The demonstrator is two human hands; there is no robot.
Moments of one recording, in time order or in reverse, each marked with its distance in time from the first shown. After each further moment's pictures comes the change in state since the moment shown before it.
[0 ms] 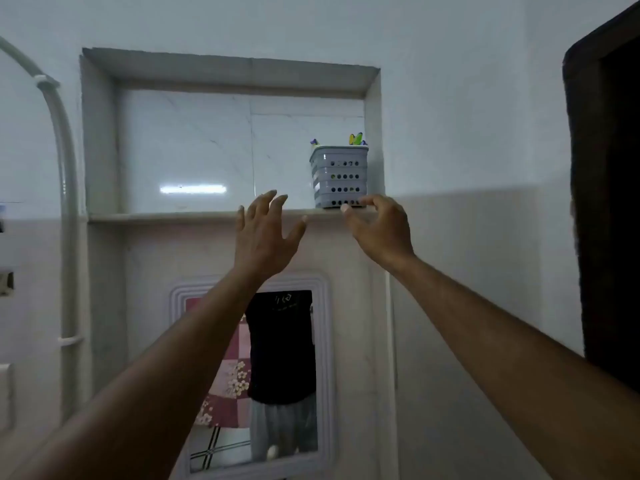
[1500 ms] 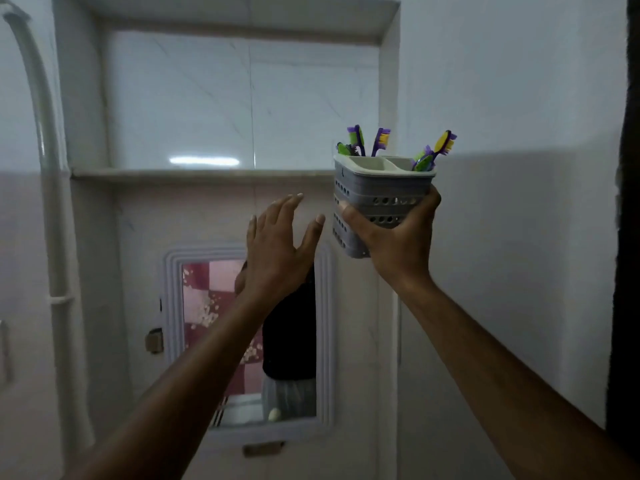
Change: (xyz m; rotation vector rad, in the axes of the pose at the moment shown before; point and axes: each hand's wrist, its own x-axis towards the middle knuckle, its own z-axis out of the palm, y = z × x) left_hand -0.066 0.021 0.036 -0.214 0.042 -0.066; right_hand -0.067 0.008 -0.002 0.421 0.213 0.085
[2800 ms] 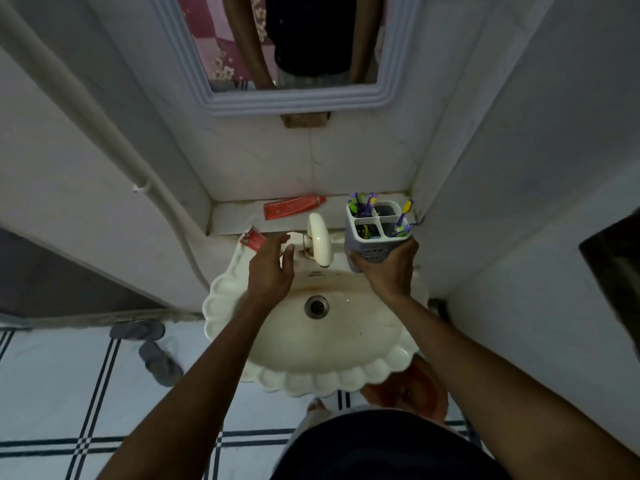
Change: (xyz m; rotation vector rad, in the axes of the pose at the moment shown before) left_hand -0.574 -0.185 0.005 0.007 -0.692 -0.789; right_hand -0.547 0.232 -0.119 -0.631 -0.485 1.014
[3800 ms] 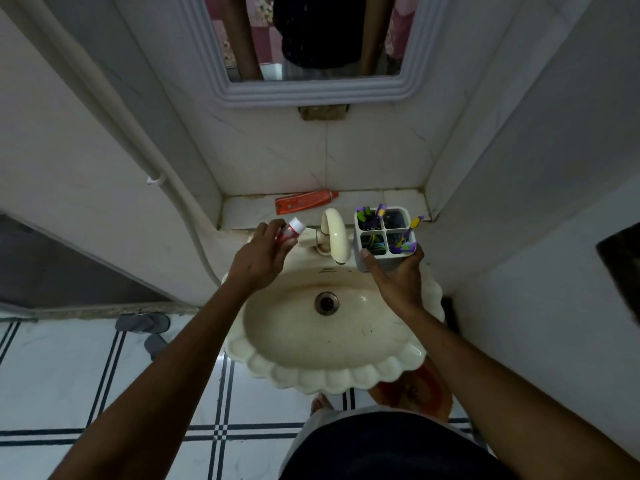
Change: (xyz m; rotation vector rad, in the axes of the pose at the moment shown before) left_hand 0.037 -0.052 -0.040 0.237 -0.193 0.128; right_hand -0.019 0.021 0.013 0.098 -0.125 0.043
